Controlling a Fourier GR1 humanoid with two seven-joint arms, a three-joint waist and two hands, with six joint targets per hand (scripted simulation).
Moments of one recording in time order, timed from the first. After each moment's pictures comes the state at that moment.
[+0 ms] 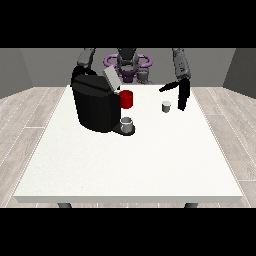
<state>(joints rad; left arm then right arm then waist) -0.43 0.36 0.11 -0.92 -0.23 -0.13 -0.12 -0.19 -0.04 -0.05 -1.42 0.02 -0.14 -0.05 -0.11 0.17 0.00</state>
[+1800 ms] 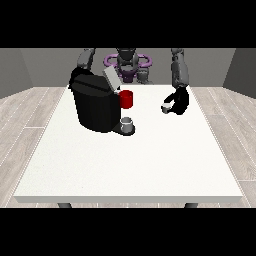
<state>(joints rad) -0.60 0.40 0.03 -0.56 -0.62 0.16 -0.27 -0.24 -0.03 -0.04 -1.38 -0.02 -0.17 -0.05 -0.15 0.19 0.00</state>
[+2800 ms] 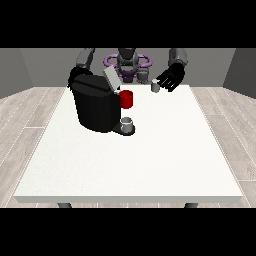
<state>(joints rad) -0.83 0.40 0.03 -0.69 -0.60 -0.12 -0.25 -0.23 -0.04 -0.07 -1.24 -0.06 -0.12 -0.11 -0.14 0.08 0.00</state>
